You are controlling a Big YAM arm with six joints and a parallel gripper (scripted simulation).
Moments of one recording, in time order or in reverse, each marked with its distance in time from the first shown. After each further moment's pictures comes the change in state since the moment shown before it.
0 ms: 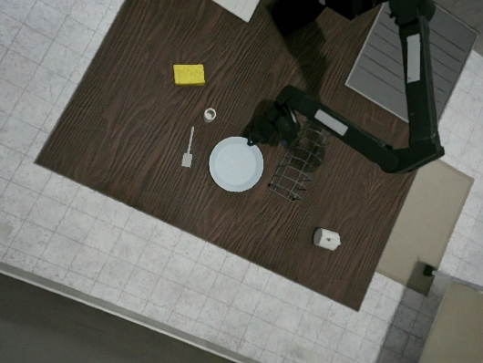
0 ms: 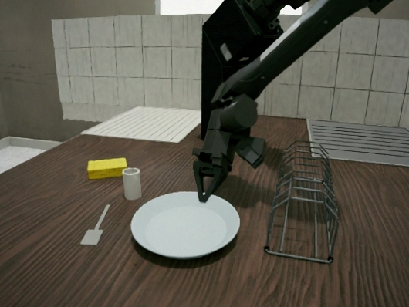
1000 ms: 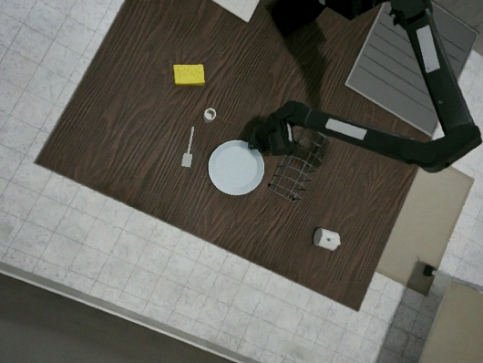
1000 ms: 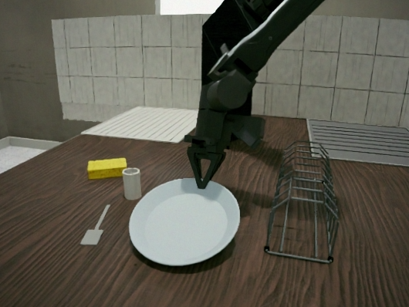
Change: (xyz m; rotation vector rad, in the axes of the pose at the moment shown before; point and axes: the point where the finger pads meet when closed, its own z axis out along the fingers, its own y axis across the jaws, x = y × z) arm -0.004 -0.040 -0.021 -0.277 -0.008 0.005
